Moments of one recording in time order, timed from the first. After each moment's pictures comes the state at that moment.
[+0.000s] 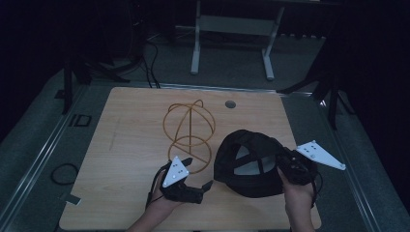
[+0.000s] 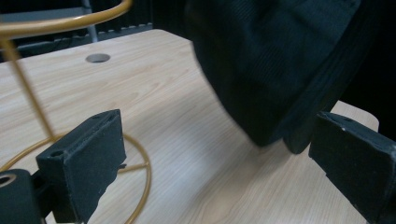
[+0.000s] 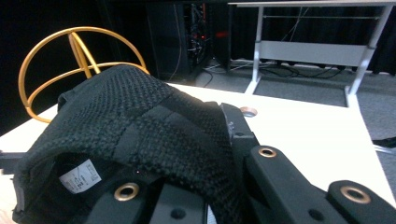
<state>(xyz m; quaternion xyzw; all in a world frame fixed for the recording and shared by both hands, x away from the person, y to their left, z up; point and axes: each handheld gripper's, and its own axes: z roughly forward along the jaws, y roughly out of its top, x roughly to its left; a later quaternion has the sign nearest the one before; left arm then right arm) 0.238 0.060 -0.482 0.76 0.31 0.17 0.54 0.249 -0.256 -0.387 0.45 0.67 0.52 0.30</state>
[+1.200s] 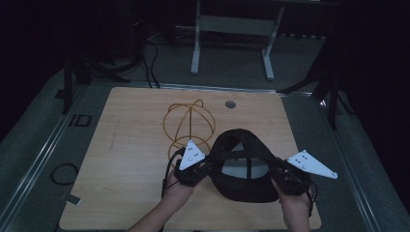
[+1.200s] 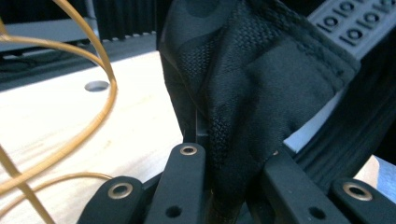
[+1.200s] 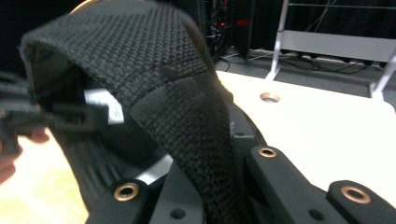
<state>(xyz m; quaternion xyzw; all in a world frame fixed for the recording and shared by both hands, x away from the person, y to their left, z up) 0.258 0.033 -0.439 0.74 0.33 0.18 0.55 0.231 -0.247 -0.401 0.42 0.70 0.51 0.27</state>
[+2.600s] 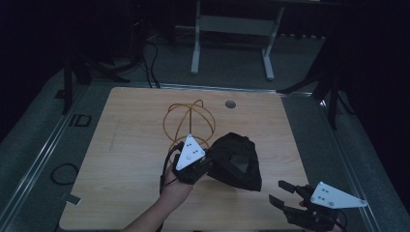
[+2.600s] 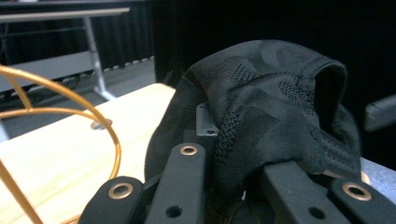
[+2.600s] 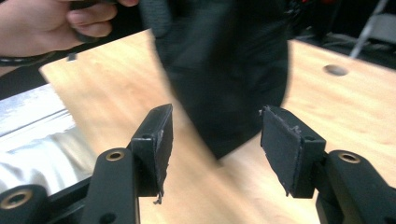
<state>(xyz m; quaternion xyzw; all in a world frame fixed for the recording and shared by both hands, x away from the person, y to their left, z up) 0.247 0.036 -0.402 0.73 0.28 0.21 0.58 0.175 -0.305 -0.417 0.30 0.79 0.51 0.17</state>
